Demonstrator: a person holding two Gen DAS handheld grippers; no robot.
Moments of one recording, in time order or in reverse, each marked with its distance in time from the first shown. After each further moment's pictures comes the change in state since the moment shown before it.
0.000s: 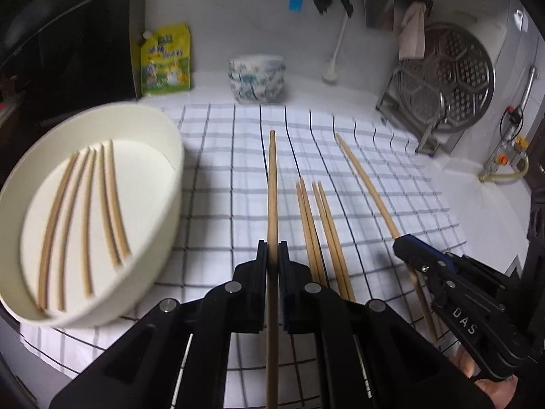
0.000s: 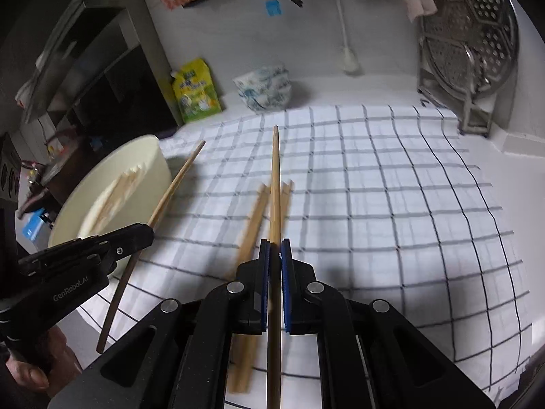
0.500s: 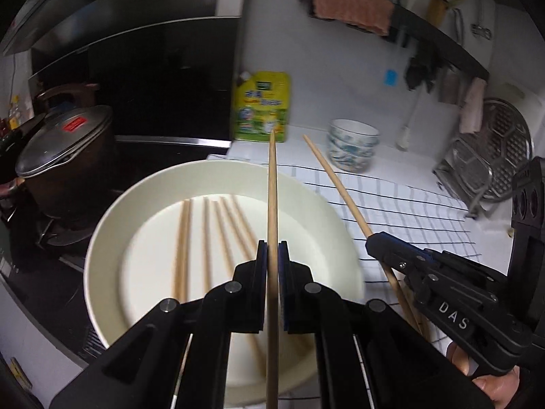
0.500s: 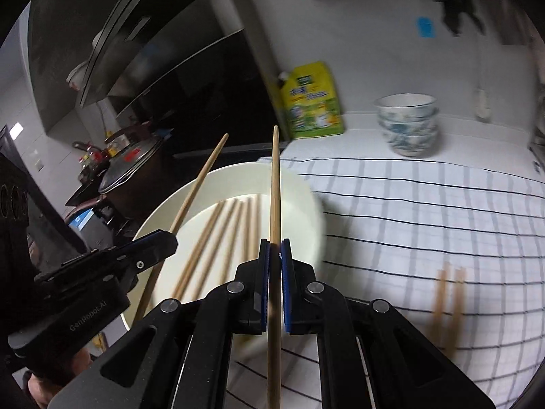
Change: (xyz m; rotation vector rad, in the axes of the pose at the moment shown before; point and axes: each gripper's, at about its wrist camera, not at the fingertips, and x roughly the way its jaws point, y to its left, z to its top) left arm -0.050 0.141 0.043 -0.117 -0.121 0.155; right arm 0.068 0.156 0.075 -0.139 0.029 0.255
